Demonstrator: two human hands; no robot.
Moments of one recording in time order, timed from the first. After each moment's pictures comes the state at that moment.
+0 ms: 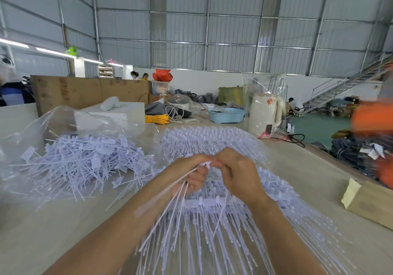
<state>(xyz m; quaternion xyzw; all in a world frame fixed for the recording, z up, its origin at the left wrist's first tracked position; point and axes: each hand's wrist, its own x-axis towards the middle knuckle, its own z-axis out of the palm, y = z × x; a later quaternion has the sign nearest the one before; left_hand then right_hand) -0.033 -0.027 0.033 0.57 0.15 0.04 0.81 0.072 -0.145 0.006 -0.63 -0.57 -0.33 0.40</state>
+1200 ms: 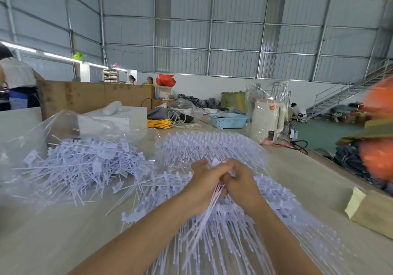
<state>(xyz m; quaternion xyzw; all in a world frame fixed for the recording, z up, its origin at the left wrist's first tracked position) -0.011 -0.075 0.023 0.57 0.17 0.21 0.78 0.060 -0.146 0.010 -0.69 -0.43 0.04 0.59</state>
